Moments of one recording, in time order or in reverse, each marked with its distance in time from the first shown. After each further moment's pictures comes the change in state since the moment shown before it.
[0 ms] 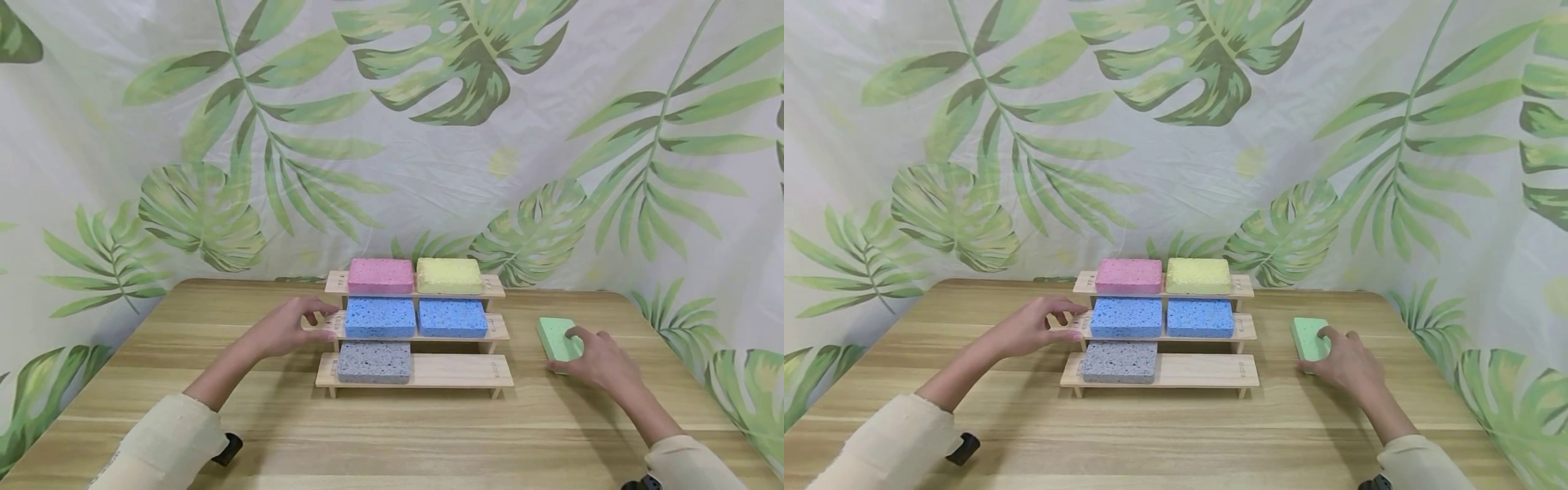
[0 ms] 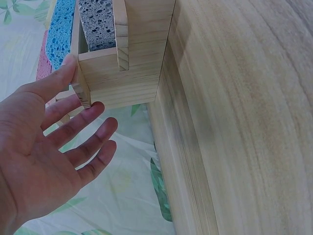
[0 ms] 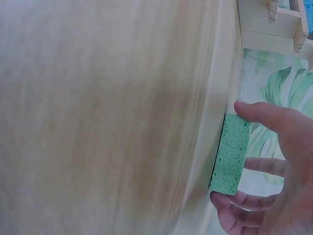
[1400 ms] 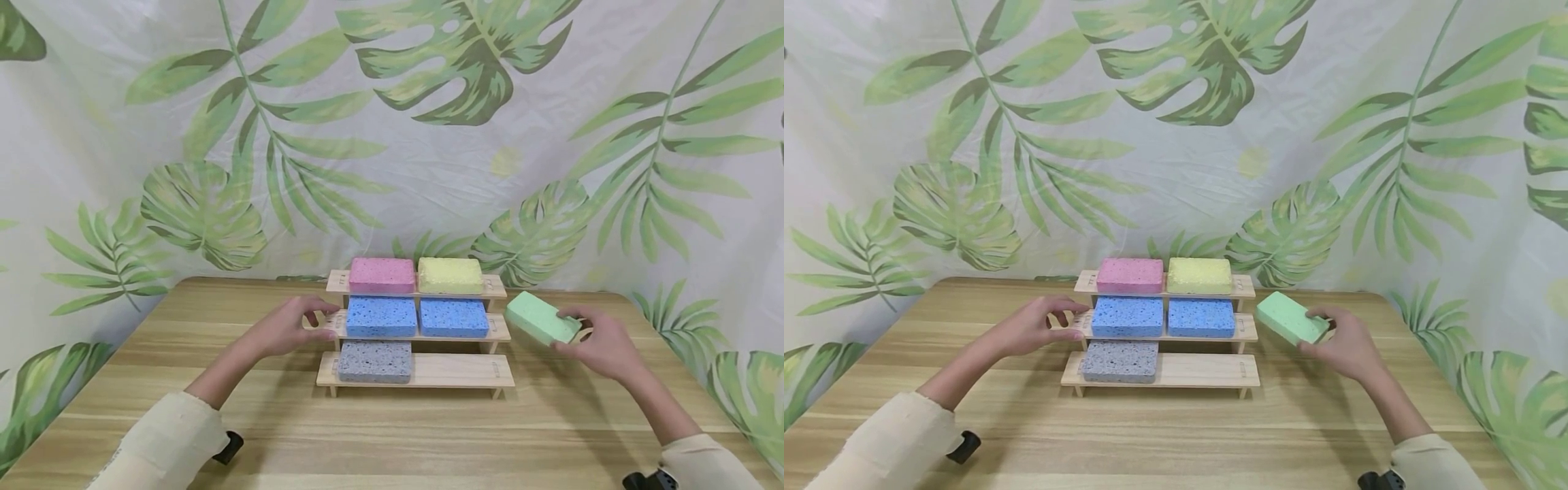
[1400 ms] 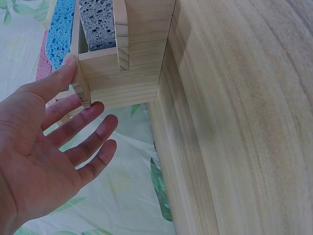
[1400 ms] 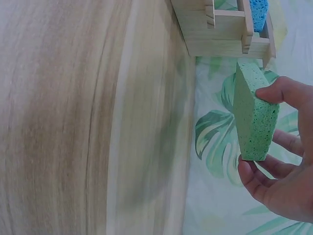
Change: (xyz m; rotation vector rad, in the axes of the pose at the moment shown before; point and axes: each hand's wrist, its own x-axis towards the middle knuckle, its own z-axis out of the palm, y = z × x) left_hand 0.001 -0.005 0.002 0.007 0.003 0.002; right_hand -0.002 -0.017 -0.023 0.326 0.182 -0.232
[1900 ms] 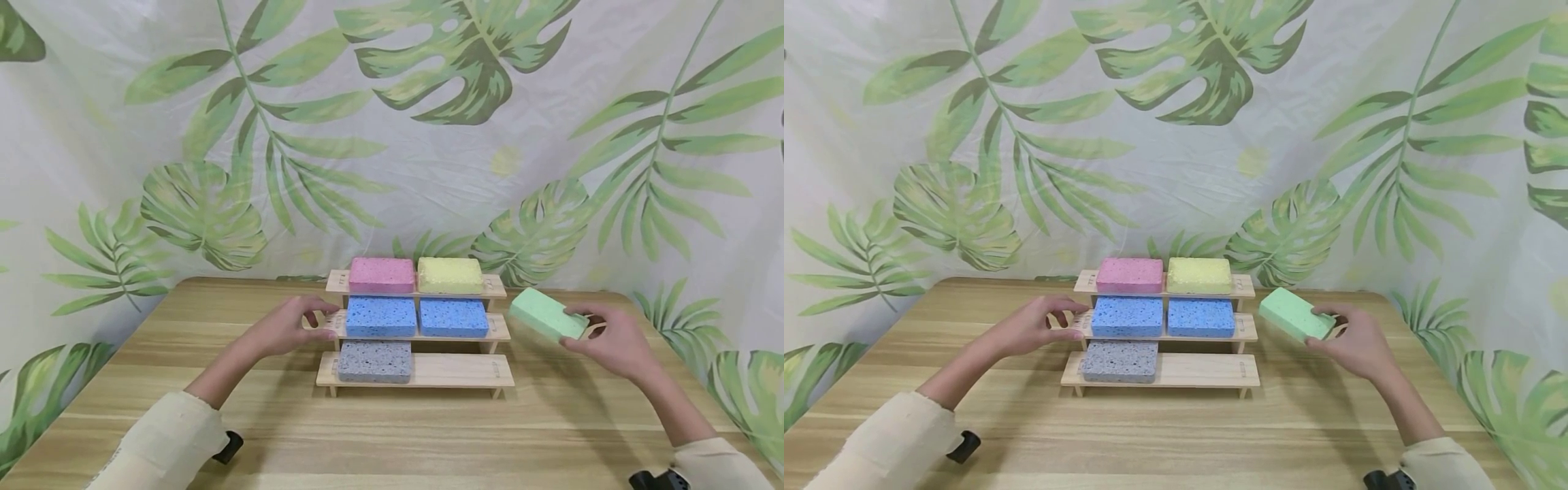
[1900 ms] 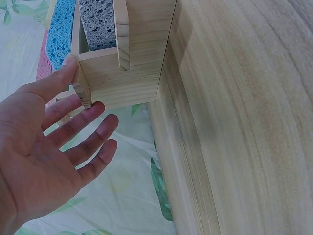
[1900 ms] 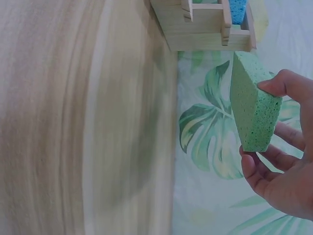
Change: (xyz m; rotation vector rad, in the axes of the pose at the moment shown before) left_hand 0.000 0.002 -0.001 0.011 -0.009 -0.013; right_hand -0.003 0.000 -0.011 0.065 0.086 -0.076
